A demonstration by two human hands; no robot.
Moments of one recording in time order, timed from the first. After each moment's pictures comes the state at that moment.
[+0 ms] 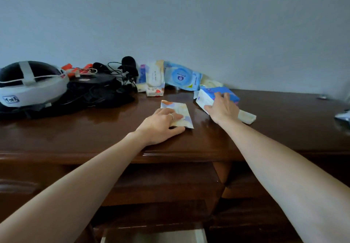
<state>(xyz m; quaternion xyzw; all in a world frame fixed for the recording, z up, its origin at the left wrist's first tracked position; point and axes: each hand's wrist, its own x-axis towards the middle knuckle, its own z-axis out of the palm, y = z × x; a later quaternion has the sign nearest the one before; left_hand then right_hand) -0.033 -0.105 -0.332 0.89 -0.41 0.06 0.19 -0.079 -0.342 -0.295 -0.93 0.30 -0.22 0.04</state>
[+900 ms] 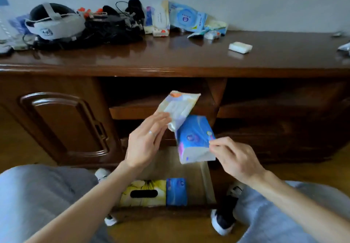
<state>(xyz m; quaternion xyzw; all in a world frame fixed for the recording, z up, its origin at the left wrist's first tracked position) -0.300 0.017 -0.485 0.74 -0.42 0.35 0.38 -0.438 -0.246 -0.491 -0.88 -0.21 -0.42 0.05</state>
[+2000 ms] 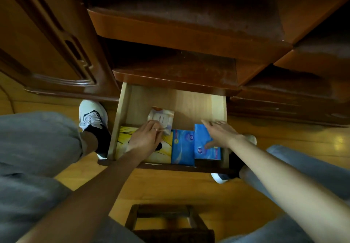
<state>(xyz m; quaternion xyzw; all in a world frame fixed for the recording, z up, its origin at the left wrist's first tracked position) -0.274 0.061 -0.783 0.92 -0.30 -0.02 0.24 -0.315 -0.241 -0.728 -0.93 -0.02 0.37 -0.04</state>
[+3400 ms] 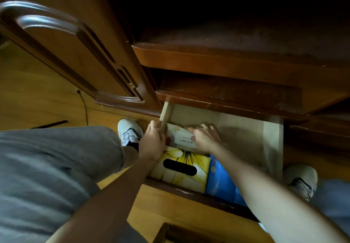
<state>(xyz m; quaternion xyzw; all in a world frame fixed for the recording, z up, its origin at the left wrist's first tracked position) -0.213 0.110 -0.763 0.96 0.03 -0.04 0.26 -0.191 -0.104 -0.807 -0.94 -0.09 0.28 0.15</state>
